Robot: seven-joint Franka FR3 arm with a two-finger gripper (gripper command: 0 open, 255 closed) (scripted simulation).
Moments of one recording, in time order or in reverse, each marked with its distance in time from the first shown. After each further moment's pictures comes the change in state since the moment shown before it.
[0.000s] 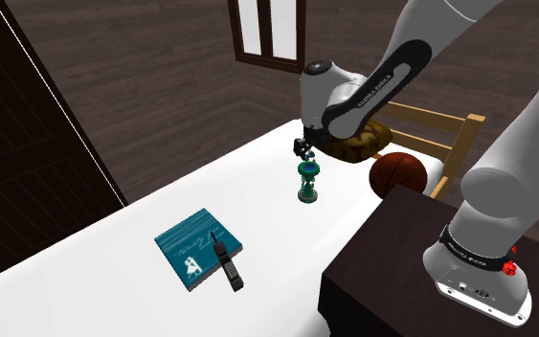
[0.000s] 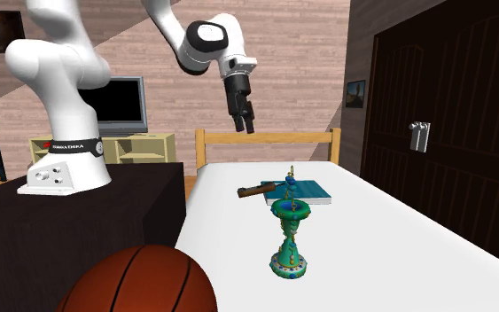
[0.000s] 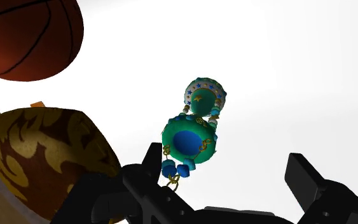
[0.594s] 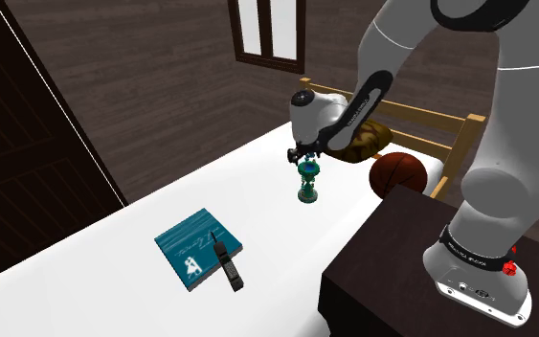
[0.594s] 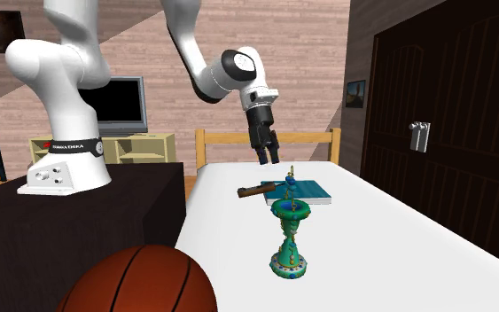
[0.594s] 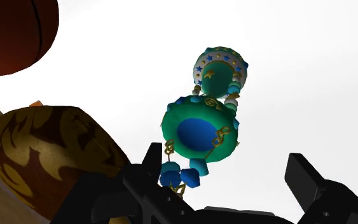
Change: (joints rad) arm 0.011 0.381 -0.109 0.241 -0.471 0.063 0.453
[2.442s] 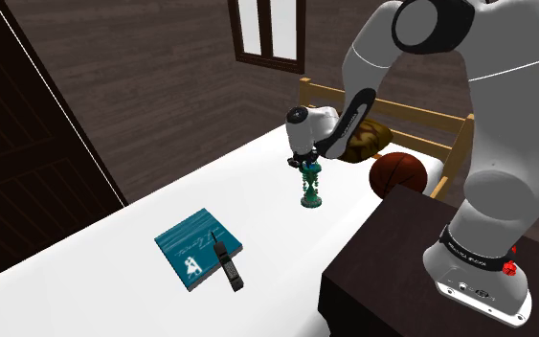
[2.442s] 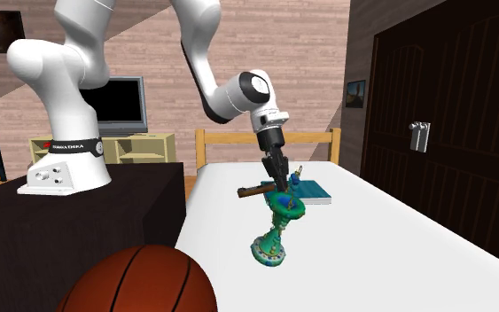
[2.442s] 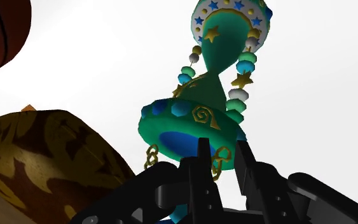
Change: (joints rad) arm 0.060 0.210 -0.095 0.160 -0.170 0.022 0.190
